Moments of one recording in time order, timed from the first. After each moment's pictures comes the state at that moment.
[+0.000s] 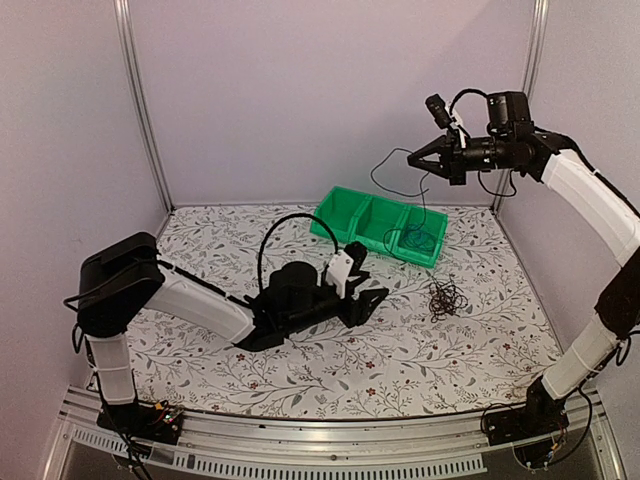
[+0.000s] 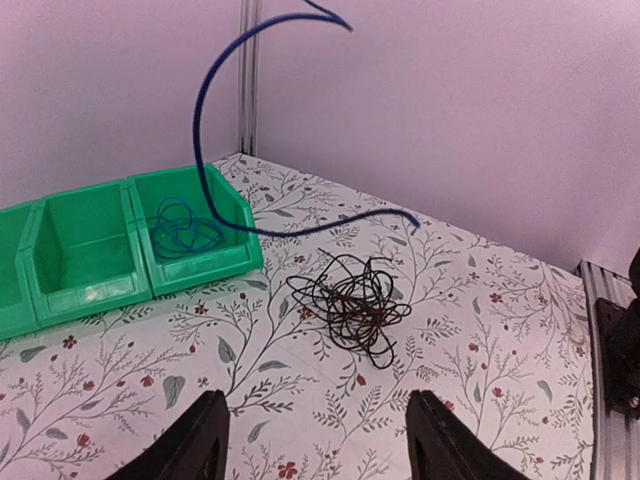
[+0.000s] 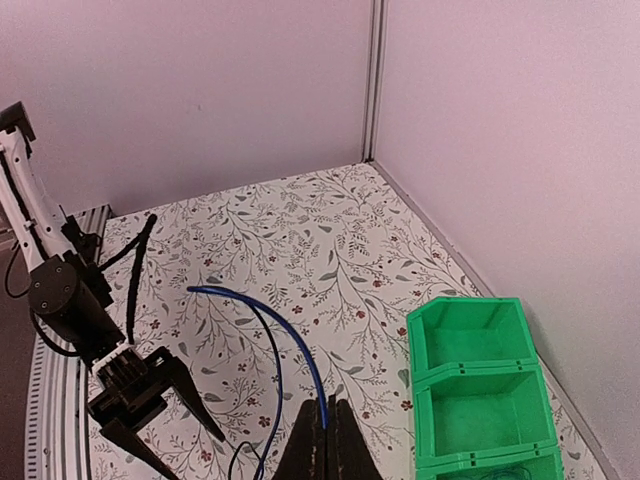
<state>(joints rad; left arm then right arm) -1.09 1.97 0.99 0.87 -0.10 -0.12 0.33 1.57 1.68 -0.60 -0.85 -0.39</state>
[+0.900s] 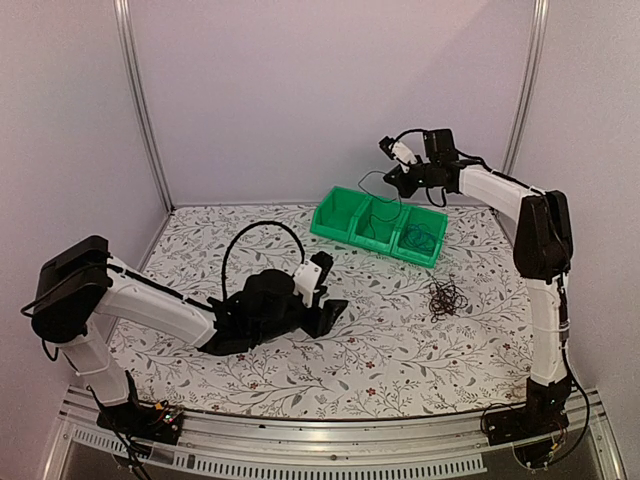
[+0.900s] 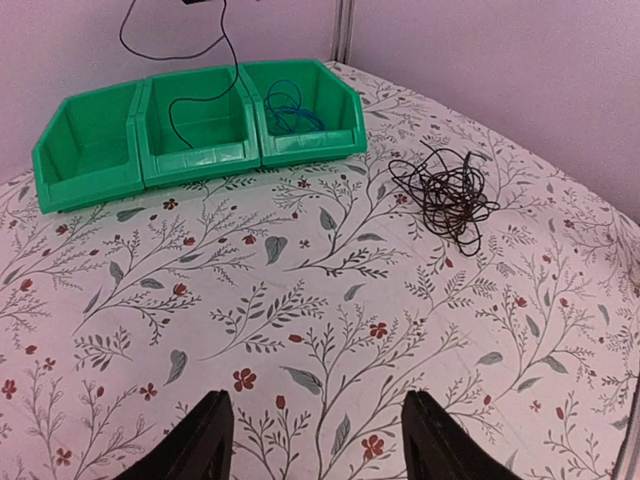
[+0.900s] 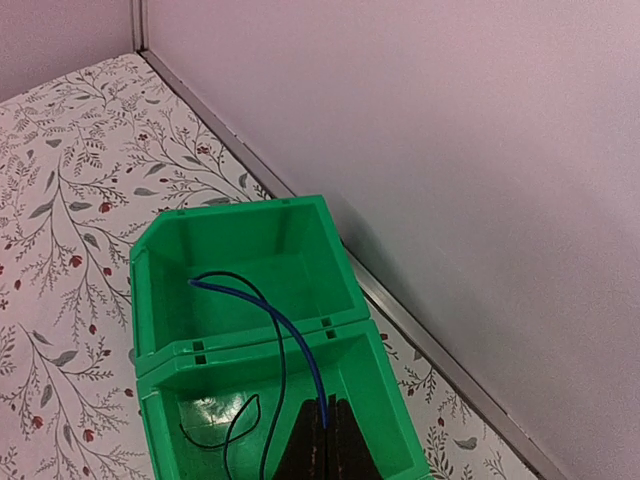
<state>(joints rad) -1.09 1.71 0.77 0.58 -0.28 -0.20 0.33 2.23 2.02 -0.28 -0.36 -0.44</state>
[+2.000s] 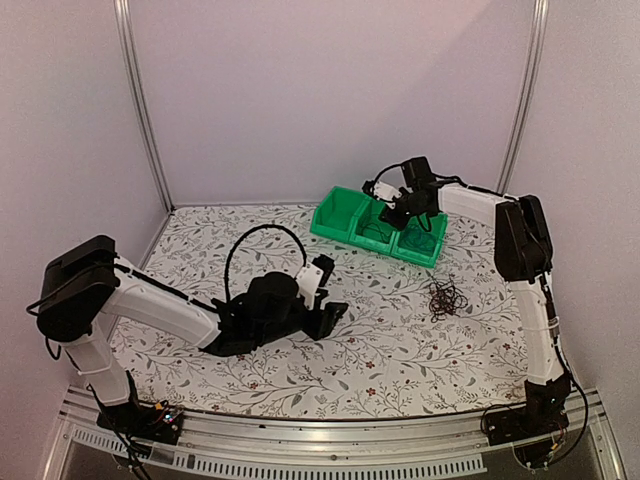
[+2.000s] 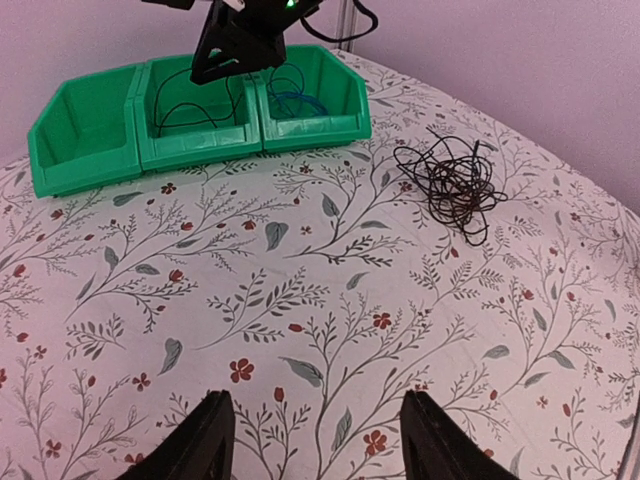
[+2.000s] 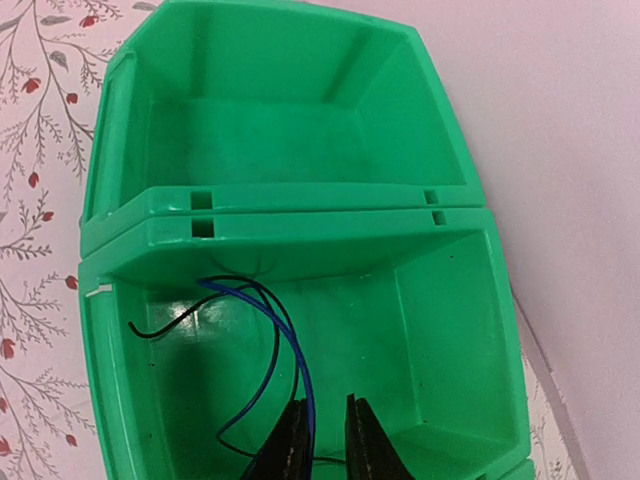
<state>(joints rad) -1.09 1.74 0.78 0.58 -0.29 -0.22 0.38 2.39 2.02 -0.39 -0.19 -0.66</state>
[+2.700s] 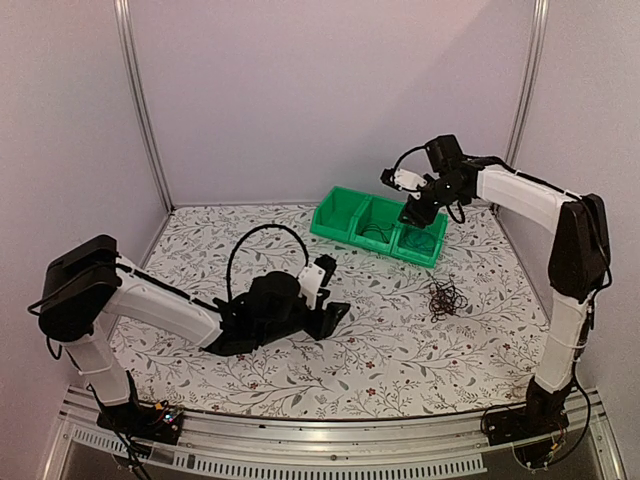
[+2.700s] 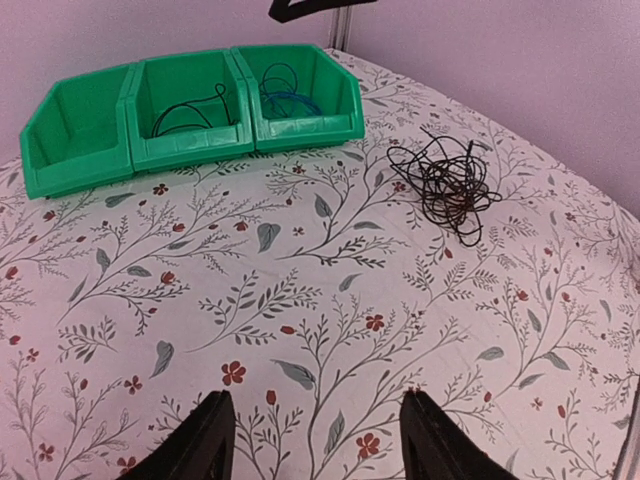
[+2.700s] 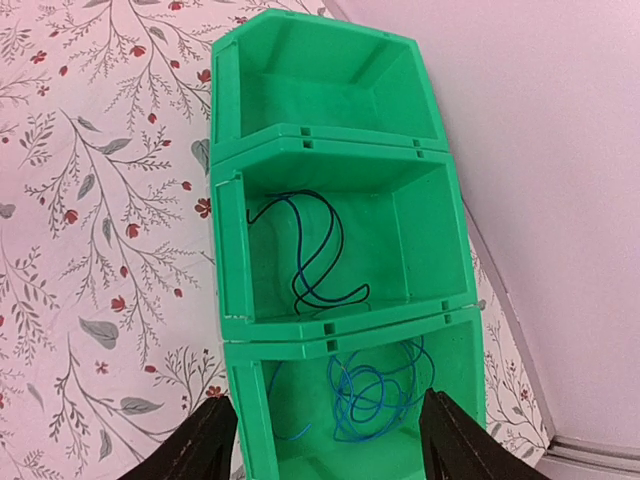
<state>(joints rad) -1.09 1.75 0.79 0.58 -0.27 -0.22 0.41 2.00 1.77 -0.60 -0.11 -0.71</state>
